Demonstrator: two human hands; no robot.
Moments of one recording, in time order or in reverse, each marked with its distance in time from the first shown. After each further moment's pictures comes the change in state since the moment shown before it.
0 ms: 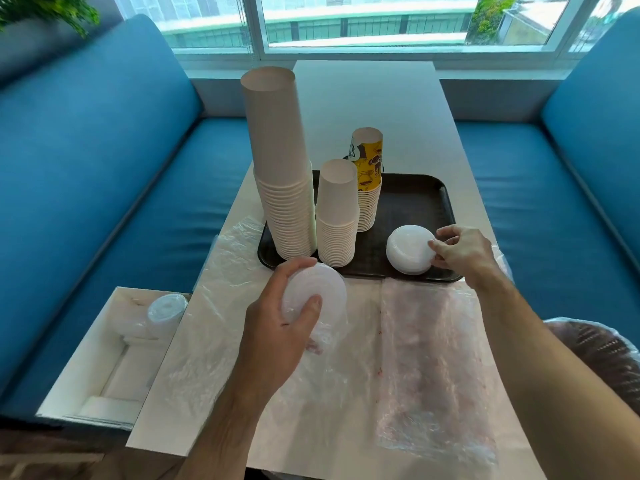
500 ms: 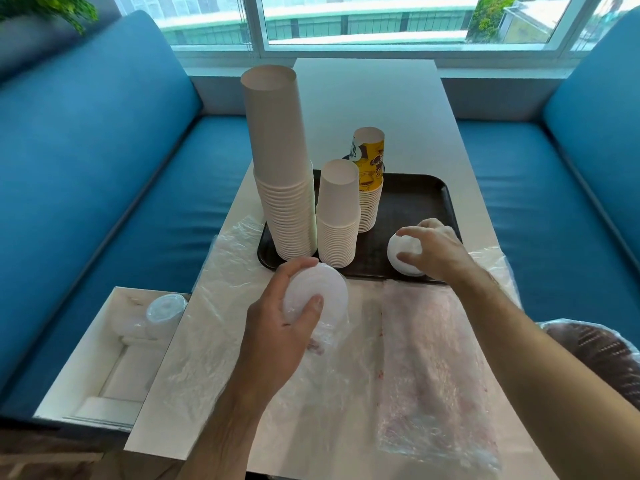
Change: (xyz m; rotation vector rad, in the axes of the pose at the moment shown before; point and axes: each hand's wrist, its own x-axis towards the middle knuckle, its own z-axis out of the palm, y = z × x) left_hand 0.005 -0.003 0.002 0.014 0.001 -0.018; right_hand -0.012 -0.019 0.023 -0.699 -0.183 -0.429
